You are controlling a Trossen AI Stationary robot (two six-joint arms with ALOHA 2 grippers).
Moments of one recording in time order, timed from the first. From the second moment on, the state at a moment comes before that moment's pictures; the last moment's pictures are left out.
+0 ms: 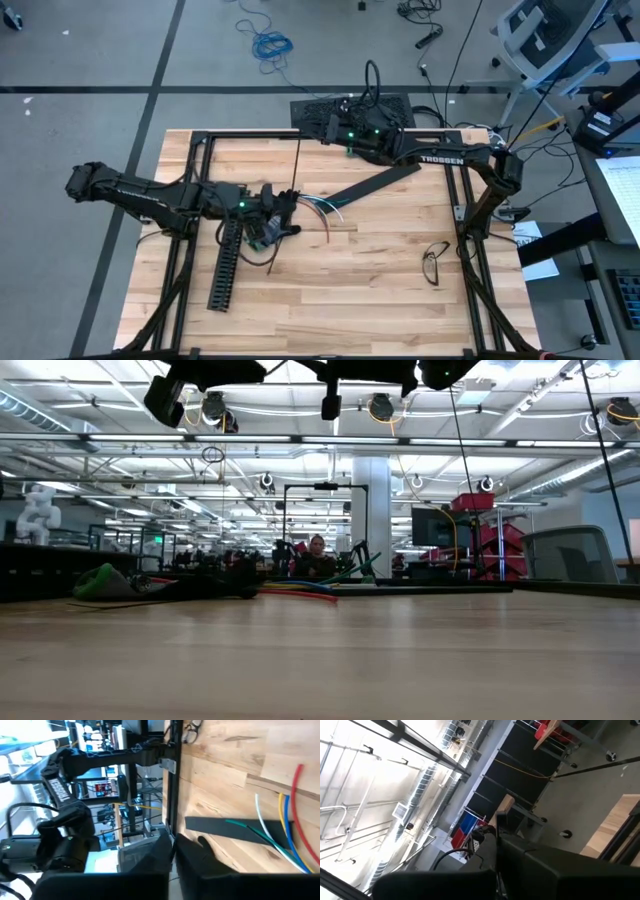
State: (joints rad) left arm -0.14 1.01 0.76 -0.06 -0.23 1.52; right arm -0.33 1.70 1.36 0.57 -0.19 1.11
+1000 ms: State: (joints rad) left arm 0.19 0.97 0.76 0.21 0.32 -0.76; right arm -0.33 1.70 1.36 0.31 -0.38 -0.02
